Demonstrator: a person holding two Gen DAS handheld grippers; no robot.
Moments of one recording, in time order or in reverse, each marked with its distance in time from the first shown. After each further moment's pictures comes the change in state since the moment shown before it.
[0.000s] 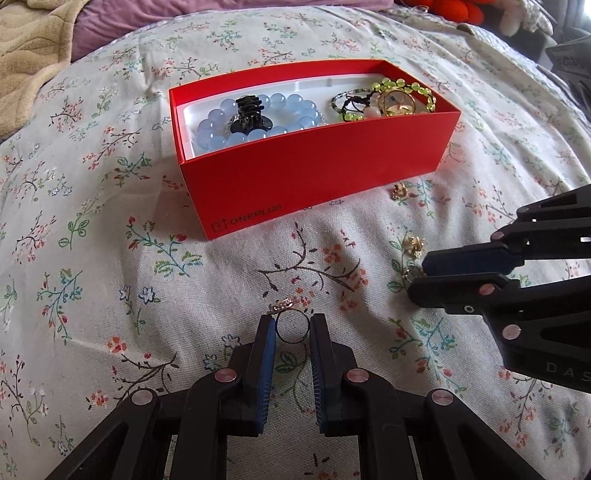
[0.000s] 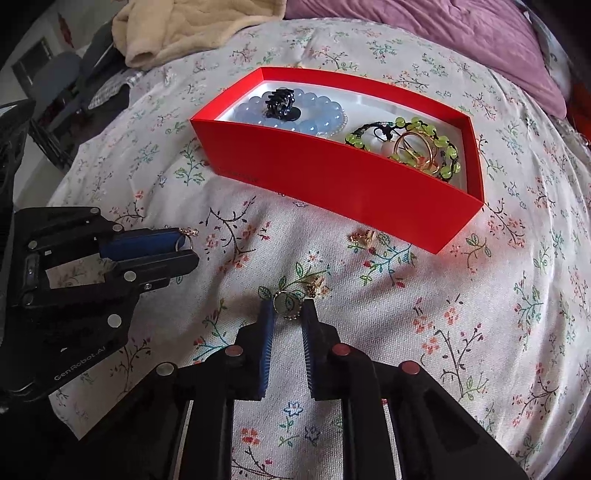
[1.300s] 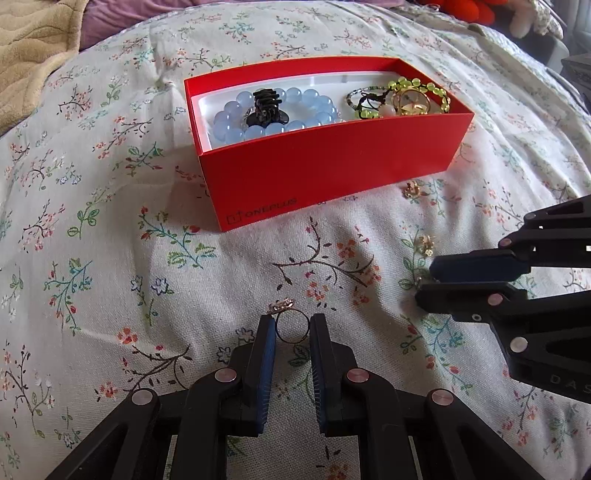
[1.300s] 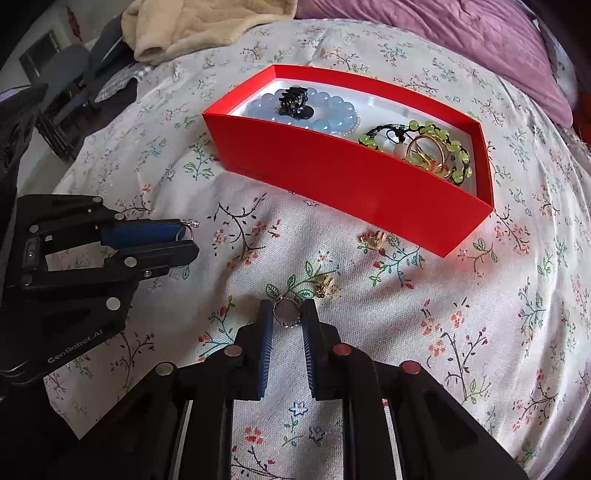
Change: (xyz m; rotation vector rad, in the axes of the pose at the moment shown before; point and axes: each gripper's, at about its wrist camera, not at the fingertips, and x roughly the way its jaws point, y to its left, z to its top) left arm 0.000 0.006 0.000 -0.026 0.021 0.008; right arm 0.000 0.005 0.000 -0.033 0.000 0.008
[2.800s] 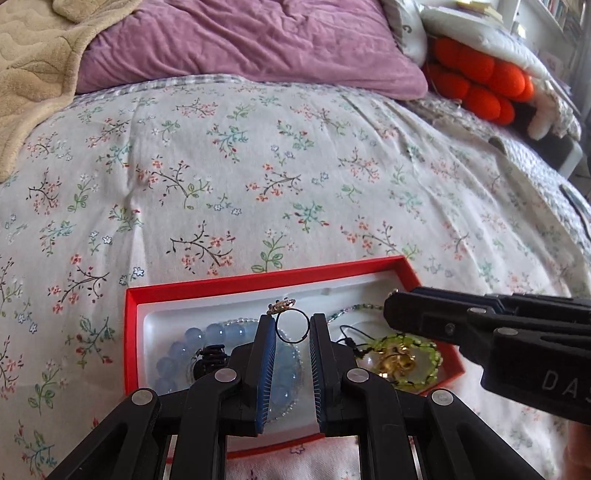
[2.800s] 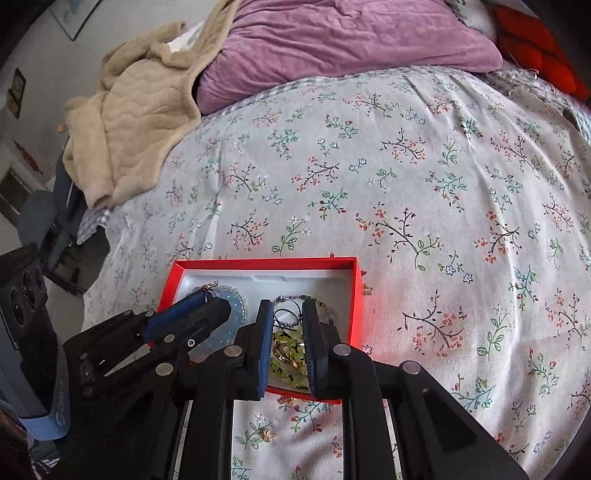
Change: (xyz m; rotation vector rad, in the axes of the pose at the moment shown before) left arm 0.015 -0.008 0.121 -0.155 -0.186 -0.048; right arm -0.047 -0.110 0.081 0.406 -0.212 0.075
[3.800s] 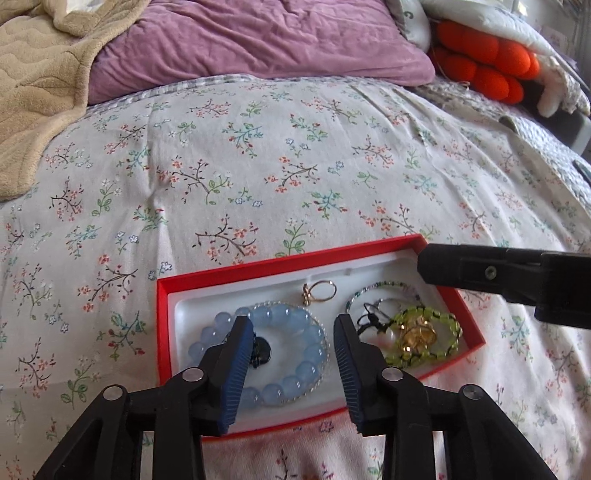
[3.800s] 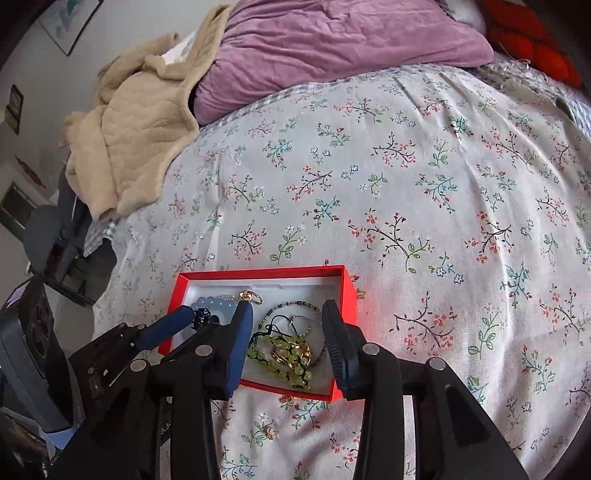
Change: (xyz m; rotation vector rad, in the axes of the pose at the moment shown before) left arm -0.014 -0.001 -0.009 0.055 0.015 0.078; right arm -0.017 -0.007 0.003 0.040 -0.015 0.027
